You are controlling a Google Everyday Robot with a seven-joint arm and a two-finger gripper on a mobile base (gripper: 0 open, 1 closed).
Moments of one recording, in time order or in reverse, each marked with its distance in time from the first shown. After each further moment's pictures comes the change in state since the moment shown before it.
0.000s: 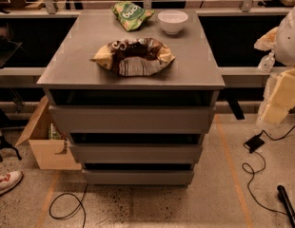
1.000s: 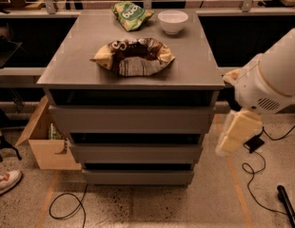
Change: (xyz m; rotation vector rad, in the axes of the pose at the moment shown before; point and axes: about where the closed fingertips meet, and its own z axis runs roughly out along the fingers) arm -0.028 0.031 0.085 -0.018 -0.124 0.015
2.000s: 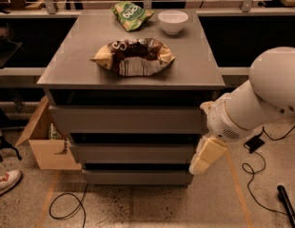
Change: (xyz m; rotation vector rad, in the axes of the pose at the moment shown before) arm -0.003 0.025 0.099 -0.073 -0.080 0.057
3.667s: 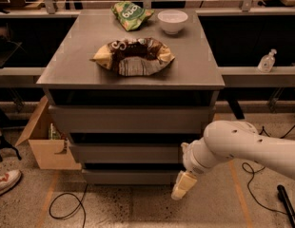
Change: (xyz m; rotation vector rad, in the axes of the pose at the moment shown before) arm 0.063 0.018 0.204 -0.096 0.014 0.018
